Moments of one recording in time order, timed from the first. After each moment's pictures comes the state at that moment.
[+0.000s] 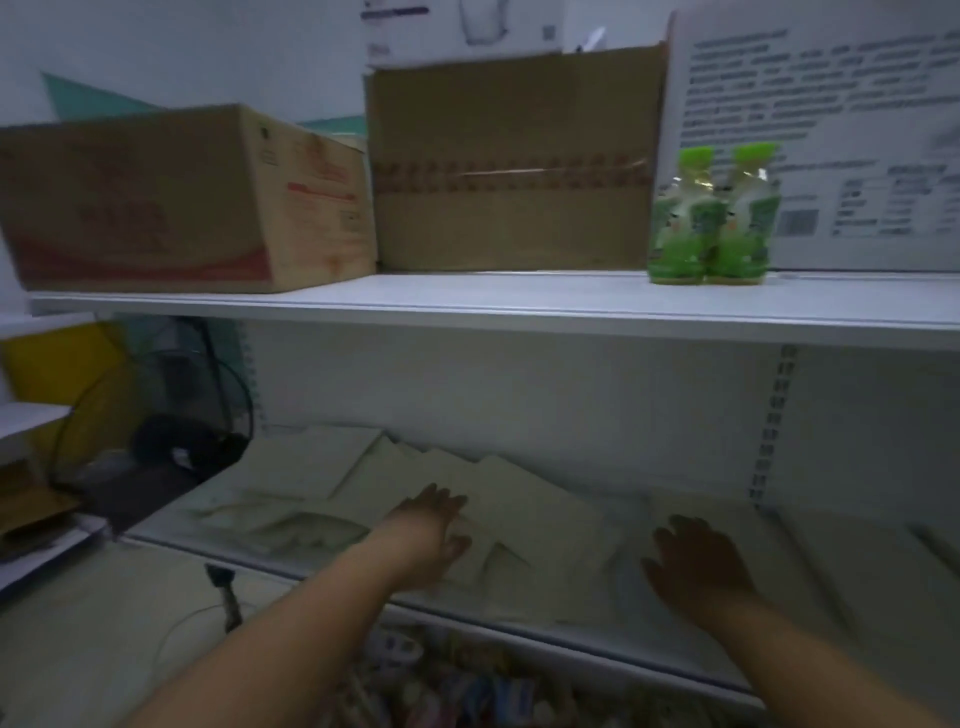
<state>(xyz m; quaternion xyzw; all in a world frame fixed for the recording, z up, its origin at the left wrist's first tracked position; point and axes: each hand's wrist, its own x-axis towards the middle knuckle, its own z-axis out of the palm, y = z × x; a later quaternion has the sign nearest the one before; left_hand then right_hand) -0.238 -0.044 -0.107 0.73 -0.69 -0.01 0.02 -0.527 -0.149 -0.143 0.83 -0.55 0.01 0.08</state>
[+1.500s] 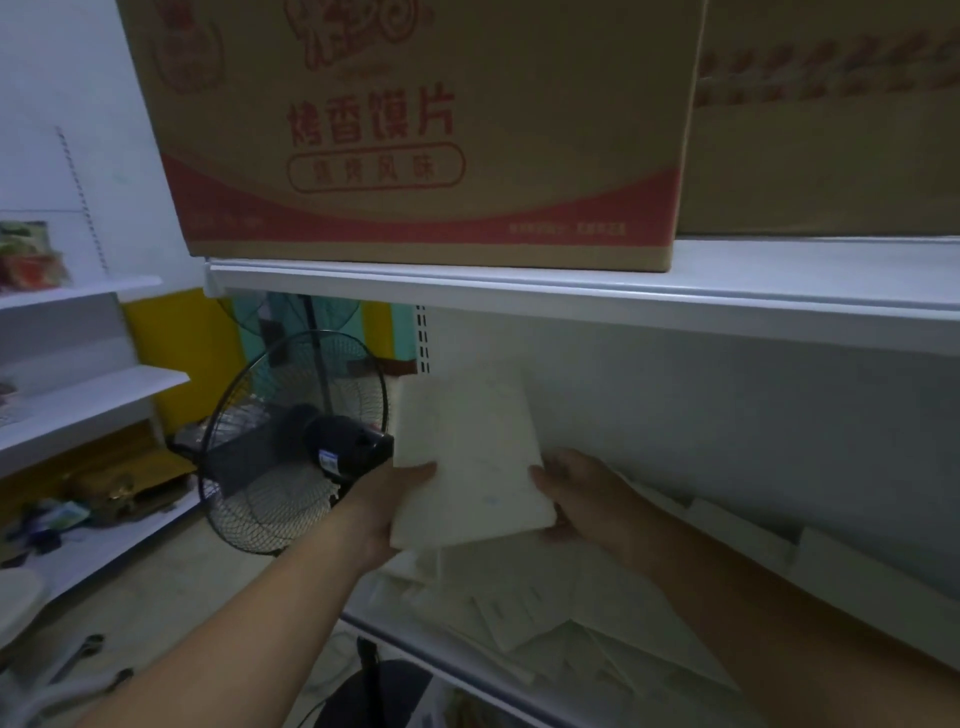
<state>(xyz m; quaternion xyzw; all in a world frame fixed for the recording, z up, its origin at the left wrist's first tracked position) 0.120 -0.043 -0.098 0.52 -0.22 -0.49 0.66 -0.055 -0.150 -0.093 0.69 -0.35 0.24 -0.59</state>
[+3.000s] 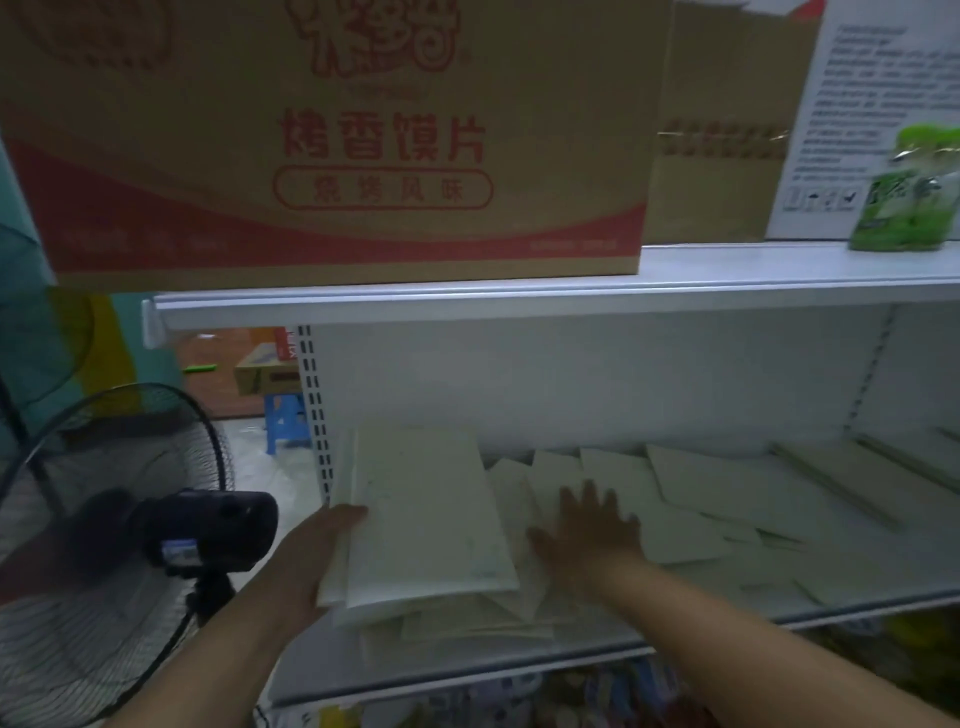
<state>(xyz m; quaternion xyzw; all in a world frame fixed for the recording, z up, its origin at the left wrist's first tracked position) 0.203 -0.039 -0.118 0.51 -0.32 -0.59 0.54 -0.055 -0.076 -0.132 0.72 -0.70 0.03 -0.04</state>
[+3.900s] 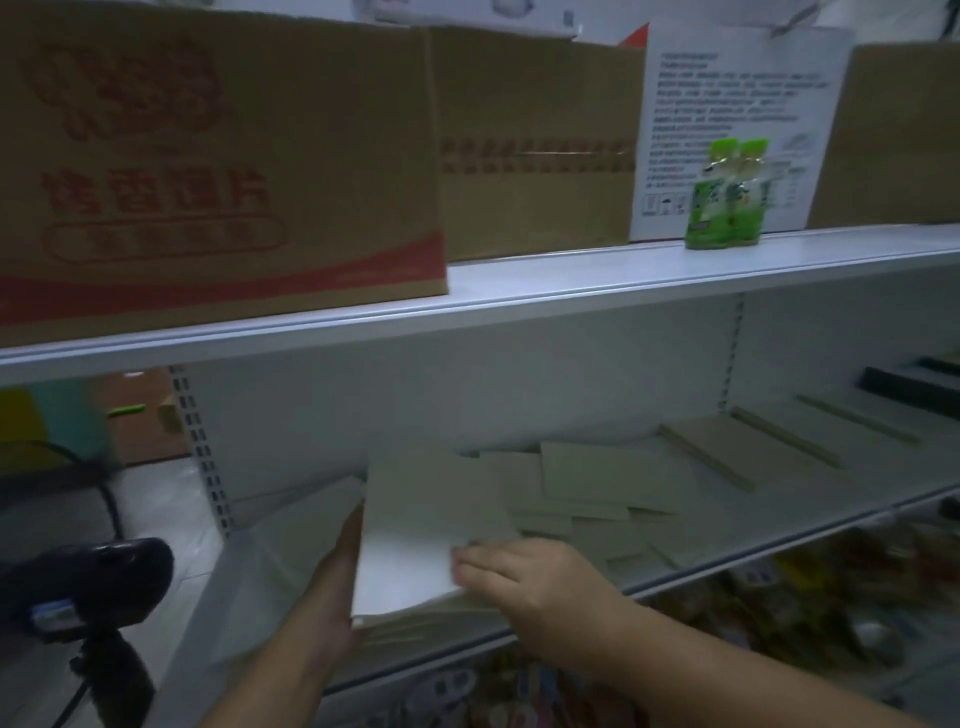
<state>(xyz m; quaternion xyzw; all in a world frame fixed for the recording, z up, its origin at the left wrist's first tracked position) 0.054 -0.018 -0.105 0.44 -0.33 -0.64 0.54 -0.147 0.011 -0.115 0.91 -0.27 0.28 0.15</state>
